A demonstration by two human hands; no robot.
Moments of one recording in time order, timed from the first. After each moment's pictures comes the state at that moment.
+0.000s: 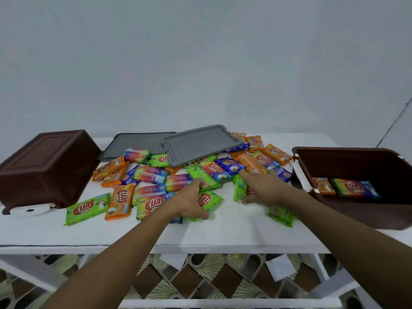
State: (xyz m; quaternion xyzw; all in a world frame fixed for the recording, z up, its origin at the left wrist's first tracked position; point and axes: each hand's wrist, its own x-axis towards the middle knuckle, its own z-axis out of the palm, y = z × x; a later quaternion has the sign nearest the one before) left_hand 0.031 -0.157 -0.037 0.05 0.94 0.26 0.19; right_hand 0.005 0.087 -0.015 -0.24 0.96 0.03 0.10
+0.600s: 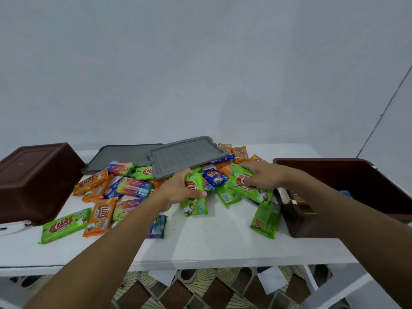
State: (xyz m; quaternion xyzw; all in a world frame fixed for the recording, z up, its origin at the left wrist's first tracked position) left_hand -0.007 -0.139 -0.005 -0.01 0.84 0.52 0.16; right_hand -0.008 0.124 0.060 -0.15 0.96 -0.17 0.18
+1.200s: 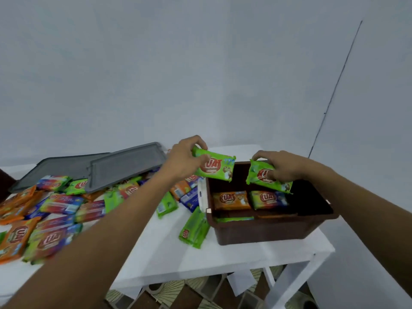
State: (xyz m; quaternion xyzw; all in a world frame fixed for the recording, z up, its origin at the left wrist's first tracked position) left_hand -0.035 0.086 0.066 0.16 0.88 0.45 -0.06; right_hand -0.025 0.372 0.067 -0.11 0.99 -0.09 0.10
